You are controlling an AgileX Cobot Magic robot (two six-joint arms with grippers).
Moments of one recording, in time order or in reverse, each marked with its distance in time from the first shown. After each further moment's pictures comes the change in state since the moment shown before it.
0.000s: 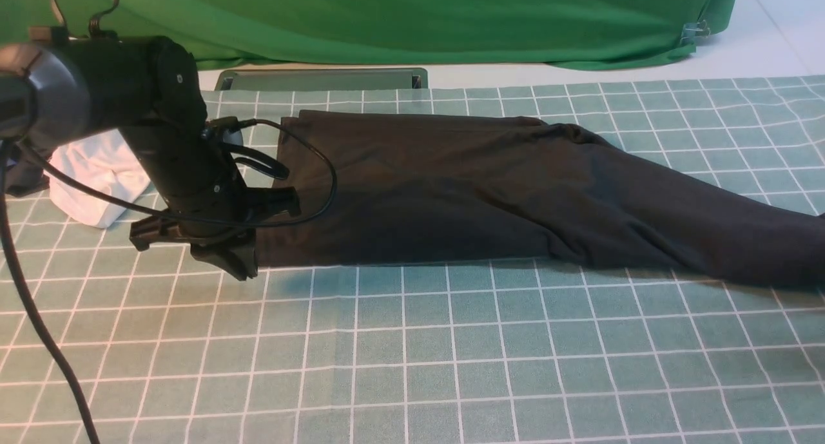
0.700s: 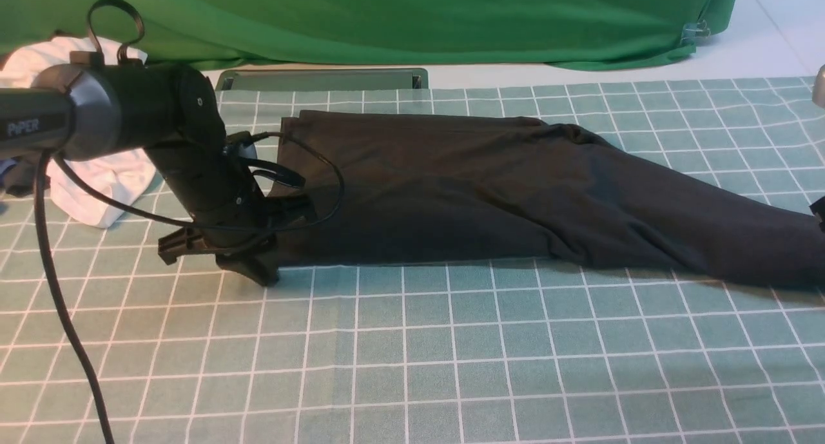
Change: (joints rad) right arm 0.256 -0.319 0.000 -0.058 0.181 0.003; left arm 0.000 0.077 0.000 -0.055 -0.074 -0.004
